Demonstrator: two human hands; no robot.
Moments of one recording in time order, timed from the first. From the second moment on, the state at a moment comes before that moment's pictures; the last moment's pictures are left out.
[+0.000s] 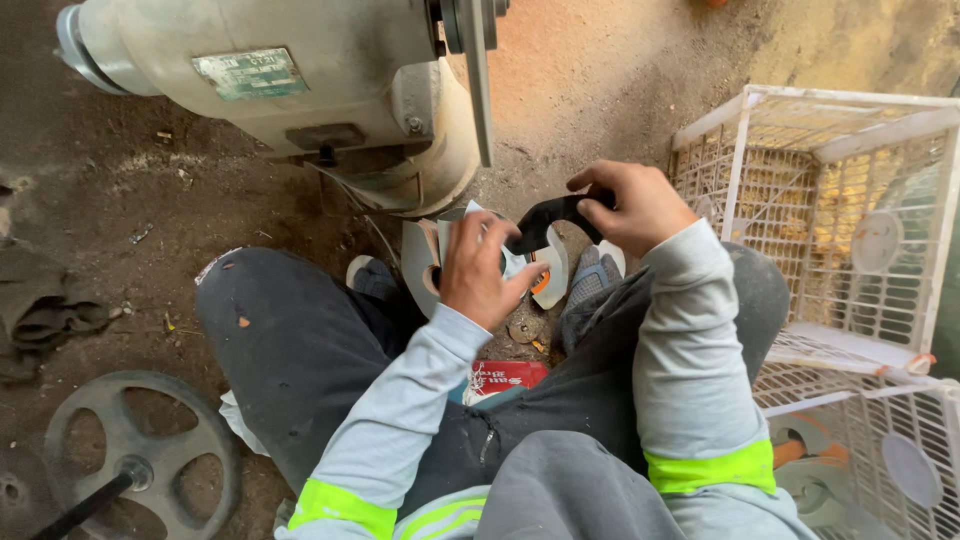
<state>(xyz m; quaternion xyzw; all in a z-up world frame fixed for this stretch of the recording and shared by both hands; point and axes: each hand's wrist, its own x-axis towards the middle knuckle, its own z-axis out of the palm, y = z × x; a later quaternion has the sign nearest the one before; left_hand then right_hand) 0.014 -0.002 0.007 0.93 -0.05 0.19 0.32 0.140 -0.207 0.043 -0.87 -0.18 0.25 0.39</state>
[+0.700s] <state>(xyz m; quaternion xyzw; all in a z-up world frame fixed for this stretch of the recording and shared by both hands) 0.061 0.040 -0.016 0.54 0.07 -0.15 0.82 0.148 -0.113 0.010 -0.76 -0.22 0.02 0.61</state>
